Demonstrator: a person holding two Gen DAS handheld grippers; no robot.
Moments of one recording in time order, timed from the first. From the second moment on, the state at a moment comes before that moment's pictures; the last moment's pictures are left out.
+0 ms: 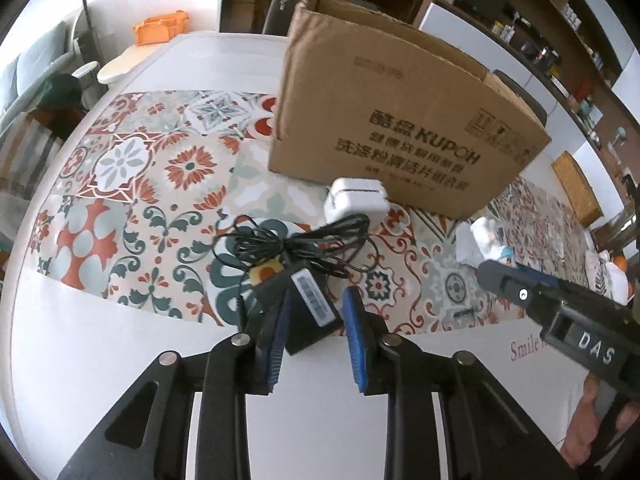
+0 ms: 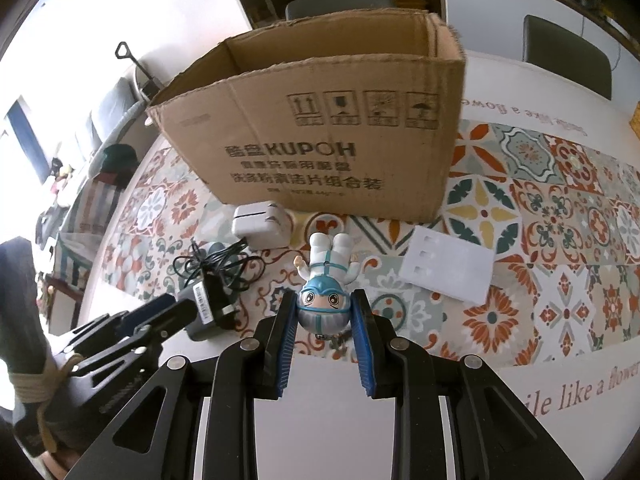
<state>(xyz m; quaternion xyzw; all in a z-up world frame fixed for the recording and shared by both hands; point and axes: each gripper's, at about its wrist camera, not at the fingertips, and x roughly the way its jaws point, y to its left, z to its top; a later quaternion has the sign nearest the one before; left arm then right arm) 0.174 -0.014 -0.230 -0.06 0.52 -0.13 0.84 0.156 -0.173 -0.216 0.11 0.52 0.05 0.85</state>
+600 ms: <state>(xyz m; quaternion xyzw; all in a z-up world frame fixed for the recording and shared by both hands) 0.199 -0.020 -0.262 -0.05 0.57 -0.05 0.82 0.163 -0.173 -0.227 0.11 0.52 0.05 0.84</state>
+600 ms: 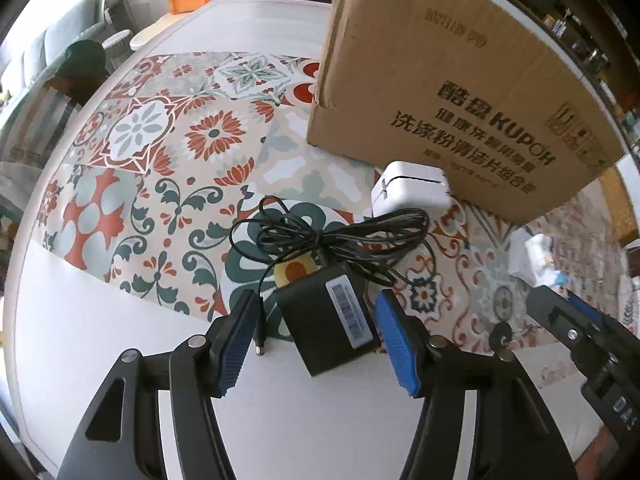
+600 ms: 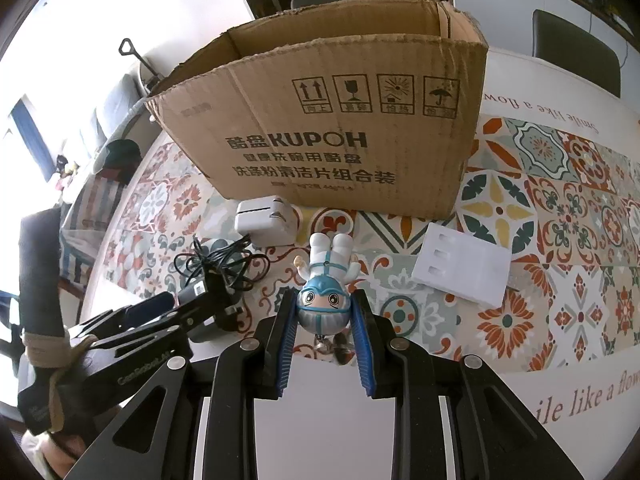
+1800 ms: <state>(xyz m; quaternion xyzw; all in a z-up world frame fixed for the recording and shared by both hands) 0.172 -0.021 -0.190 -0.05 0.48 -0.10 0.87 0.138 -0.174 -0.189 0.12 0.48 0.06 0.87</state>
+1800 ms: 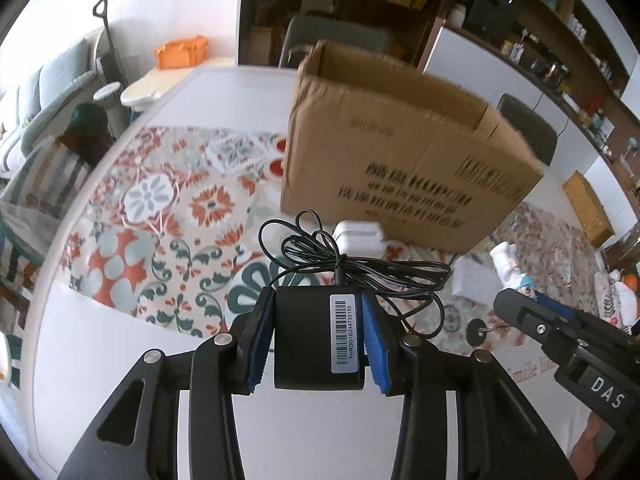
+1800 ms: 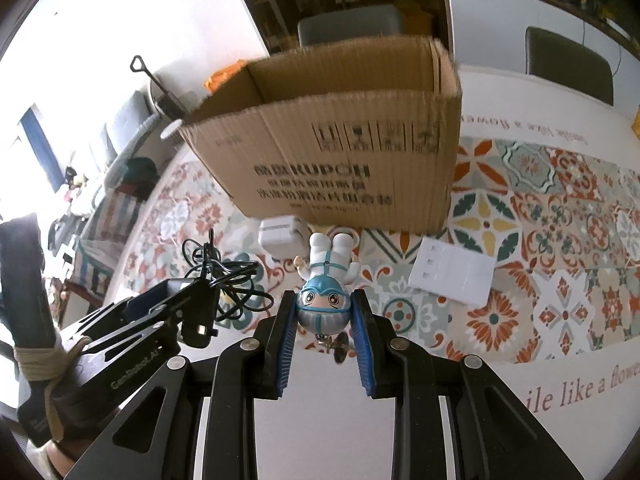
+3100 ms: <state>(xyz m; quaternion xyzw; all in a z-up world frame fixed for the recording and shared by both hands) 0.276 -0.074 -0.070 0.00 0.36 -0.16 0.92 0.214 -0.203 -0.075 0.11 0.36 0.04 0.92</state>
